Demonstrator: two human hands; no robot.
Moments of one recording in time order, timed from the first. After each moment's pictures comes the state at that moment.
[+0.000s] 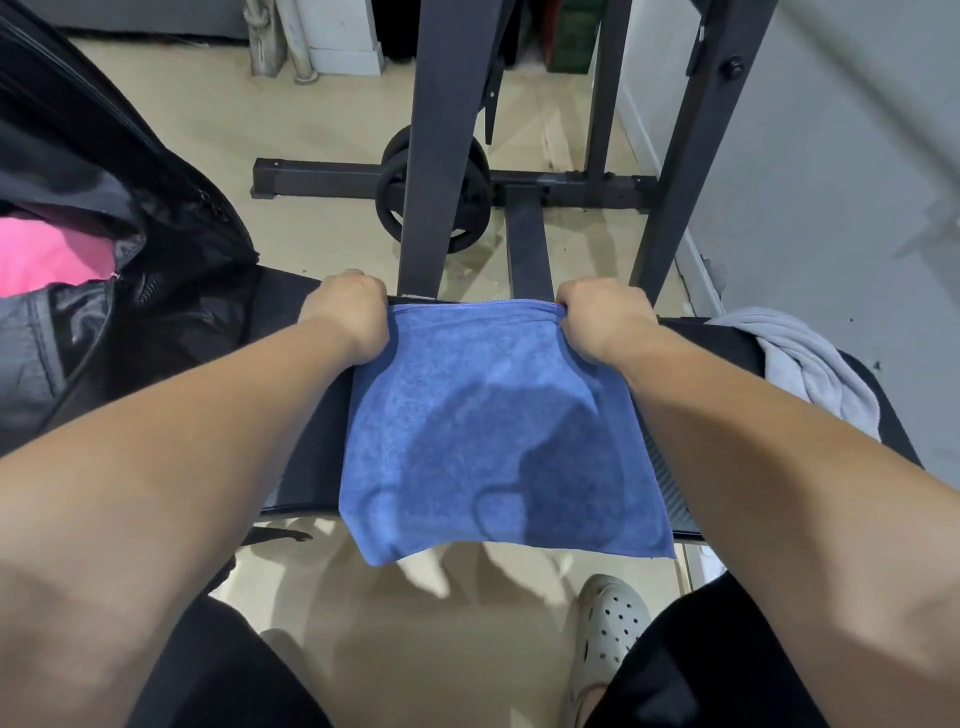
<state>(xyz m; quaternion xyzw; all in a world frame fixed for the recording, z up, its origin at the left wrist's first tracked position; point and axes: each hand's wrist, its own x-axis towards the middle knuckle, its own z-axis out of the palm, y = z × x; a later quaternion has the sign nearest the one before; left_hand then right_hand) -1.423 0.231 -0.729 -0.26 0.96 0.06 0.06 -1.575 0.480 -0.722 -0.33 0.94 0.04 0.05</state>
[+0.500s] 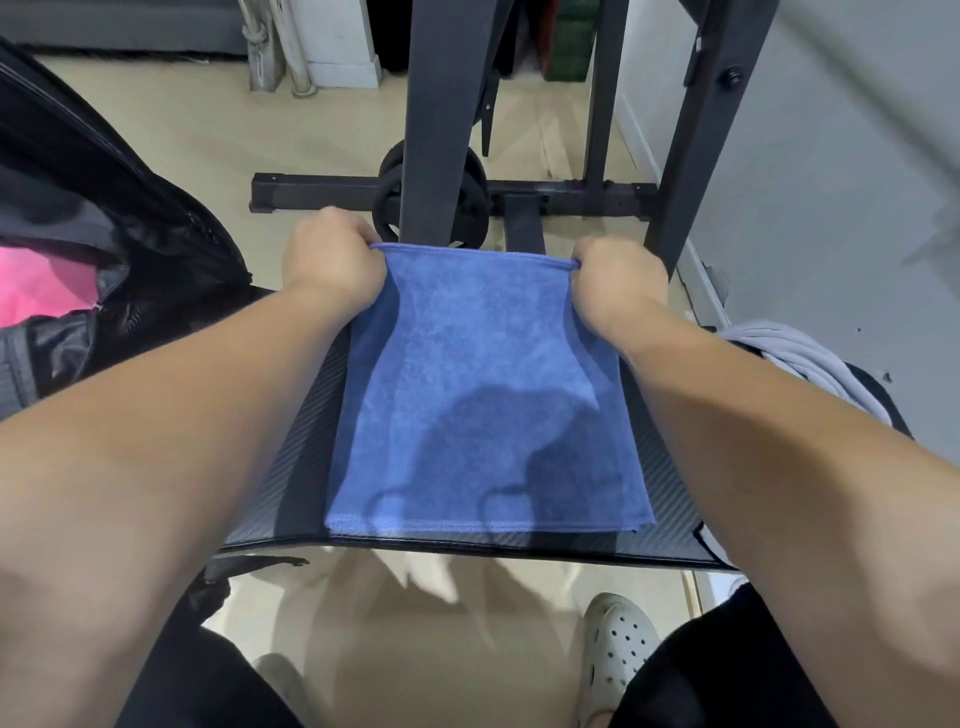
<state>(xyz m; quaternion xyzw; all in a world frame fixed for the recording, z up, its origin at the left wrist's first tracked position) -1.458 0.221 -0.682 -0.34 0.90 0.22 -0.15 -1.604 0.464 -0.695 -0.27 0.96 -0.05 -0.06</state>
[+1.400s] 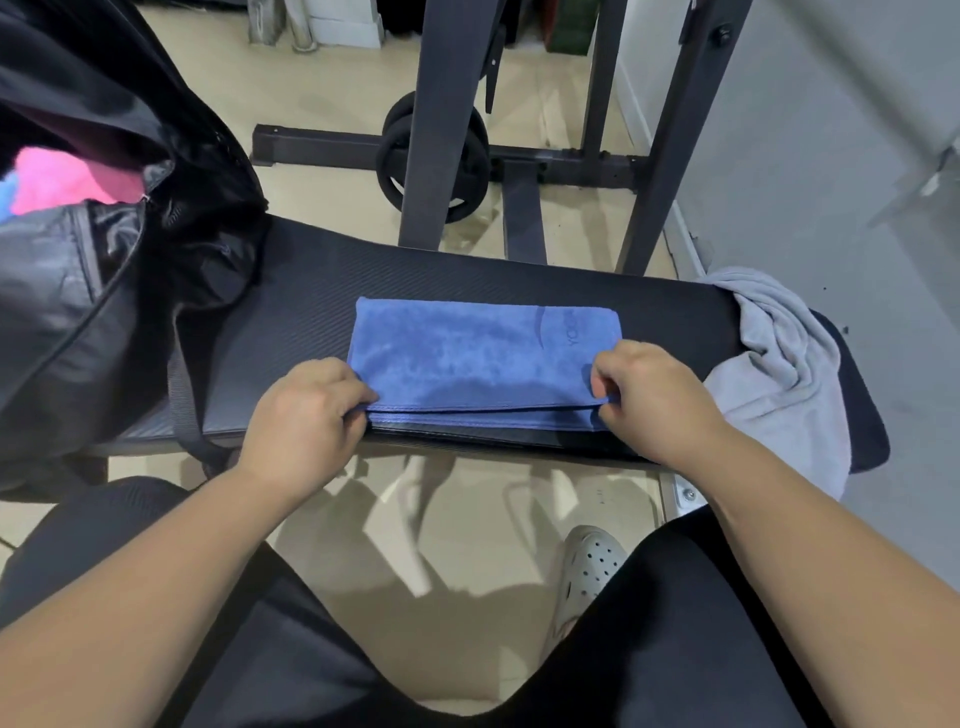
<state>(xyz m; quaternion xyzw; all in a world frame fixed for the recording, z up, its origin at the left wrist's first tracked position) -1.236 0.315 -0.751 -0.11 0.96 0.15 -0.20 -1.444 0.603 -0.717 -0.38 0.92 -0.11 0.06</state>
